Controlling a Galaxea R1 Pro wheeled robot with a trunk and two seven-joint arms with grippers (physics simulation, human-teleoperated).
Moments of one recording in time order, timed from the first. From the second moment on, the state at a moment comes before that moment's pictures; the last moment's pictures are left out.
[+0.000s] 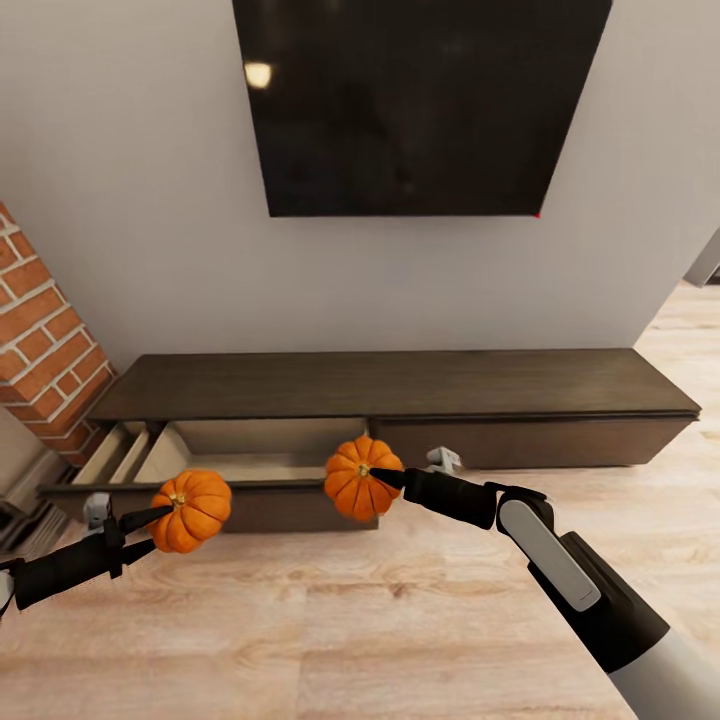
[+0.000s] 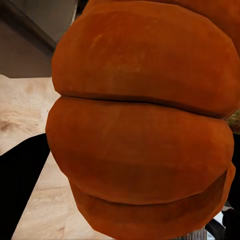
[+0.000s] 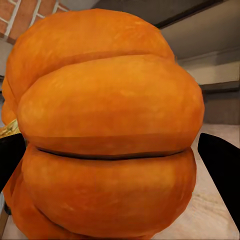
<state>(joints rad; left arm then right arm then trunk) -0.43 0.55 0.12 -0.85 0.91 0.98 -0.92 -0.60 -0.26 0.49 -1.41 -1.19 0.65 0.02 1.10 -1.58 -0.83</state>
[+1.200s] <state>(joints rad) -0.44 0.55 0.12 -0.85 0.92 0.99 -0.92 -0.60 -0.26 0.49 -1.41 -1.20 0.65 0.02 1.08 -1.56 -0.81</state>
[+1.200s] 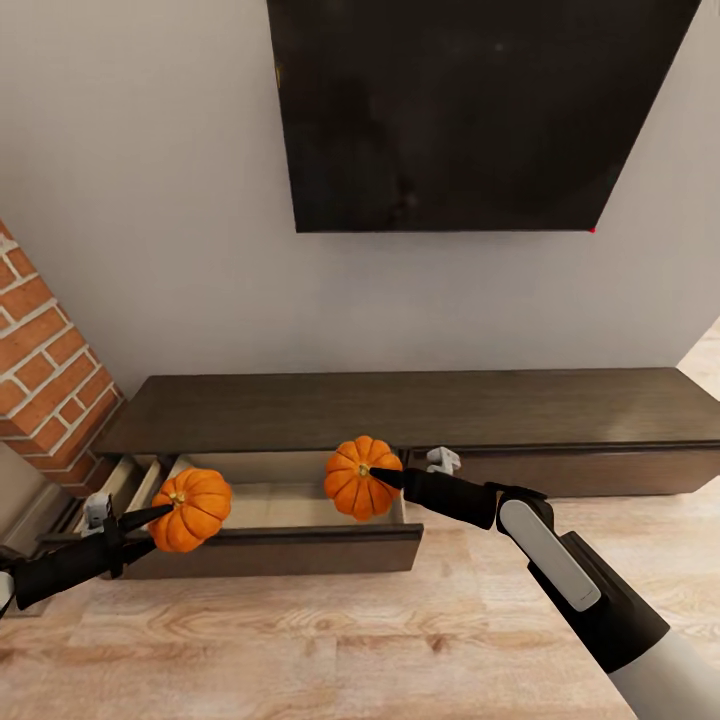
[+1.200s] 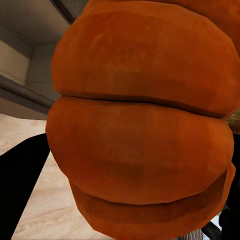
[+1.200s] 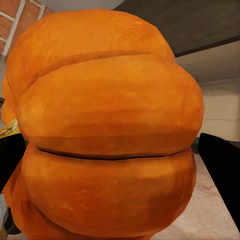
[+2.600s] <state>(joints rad) -0.44 0.45 0.12 -1.03 0.90 0.99 -0.49 -0.60 -0.26 0.50 -1.41 -1.18 0.66 -0.04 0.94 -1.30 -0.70</state>
